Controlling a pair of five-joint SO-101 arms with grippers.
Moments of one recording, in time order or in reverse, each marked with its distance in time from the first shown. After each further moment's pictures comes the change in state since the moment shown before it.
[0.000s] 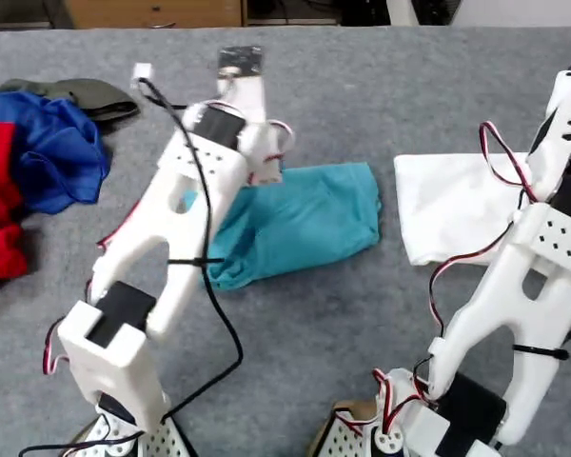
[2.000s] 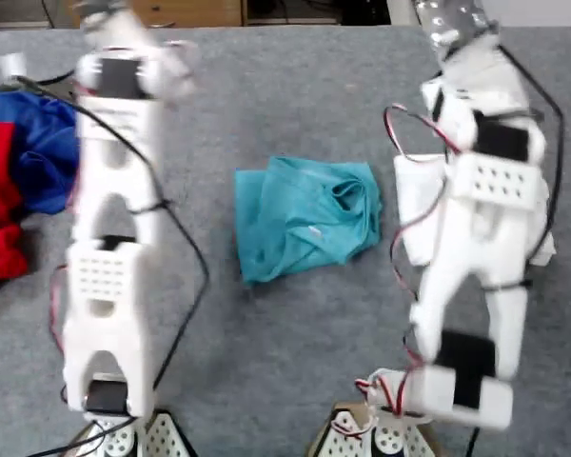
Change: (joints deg) left arm -21.0 32.4 -60.9 21.9 12.0; right arm -20.3 15.8 -15.4 29.5 9.8
